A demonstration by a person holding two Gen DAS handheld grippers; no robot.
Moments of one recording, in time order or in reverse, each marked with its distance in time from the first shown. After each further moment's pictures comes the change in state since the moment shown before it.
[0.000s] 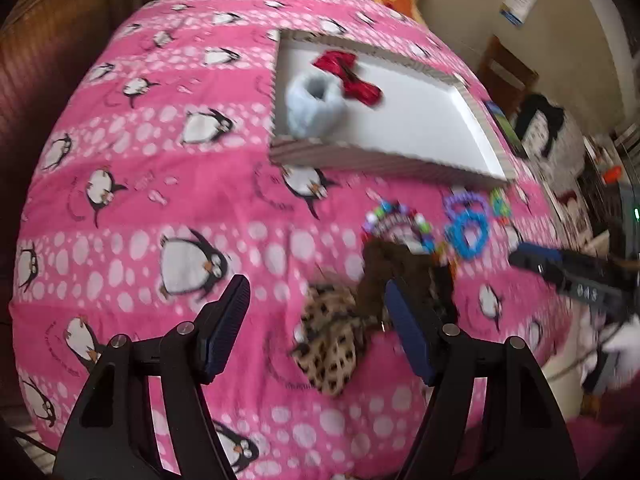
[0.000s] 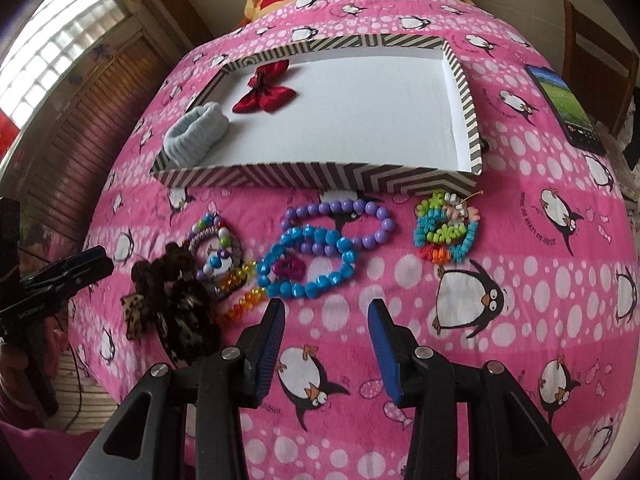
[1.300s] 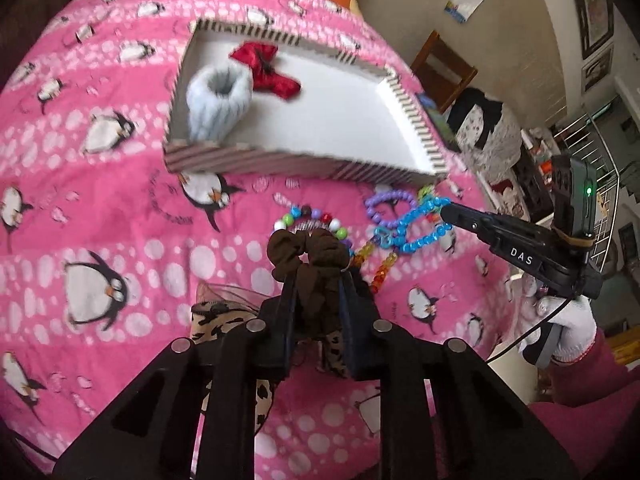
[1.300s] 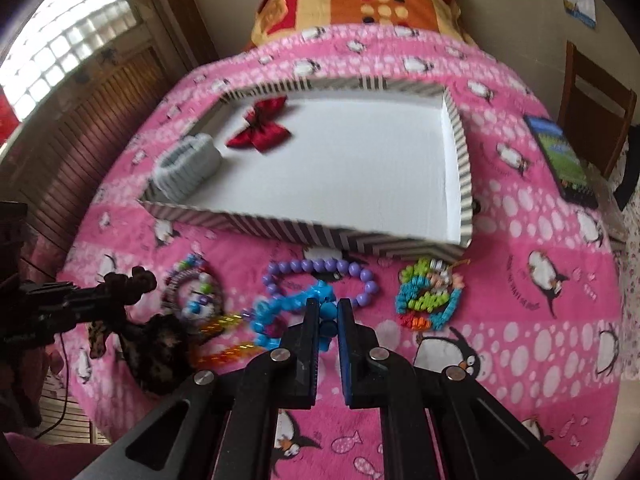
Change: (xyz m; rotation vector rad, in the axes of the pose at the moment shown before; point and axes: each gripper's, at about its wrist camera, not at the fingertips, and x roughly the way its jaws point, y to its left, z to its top) left arm 0.007 -0.020 0.023 0.026 0.007 -0.275; right arm -0.010 -0.001 0.019 -0.070 -0.138 -0.059
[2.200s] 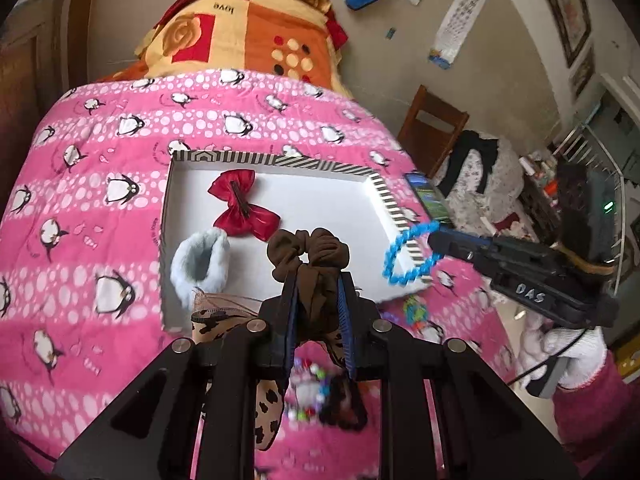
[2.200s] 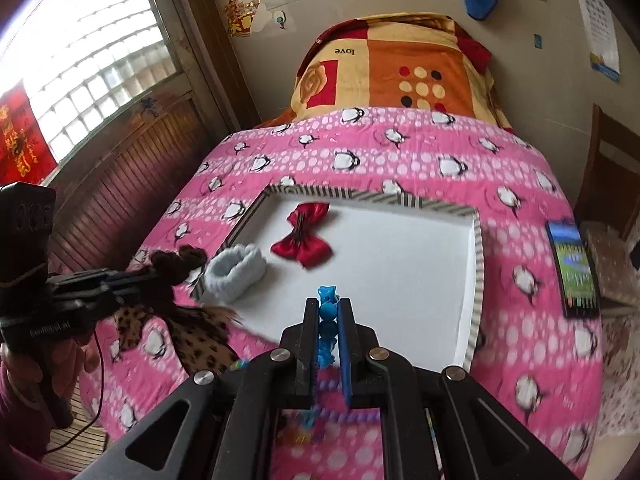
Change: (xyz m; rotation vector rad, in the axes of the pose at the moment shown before) left arm -0.010 -0.033 0.097 0.081 -0.192 0.071; right arm -0.036 0.018 0.096 -0.082 -0.152 0.090
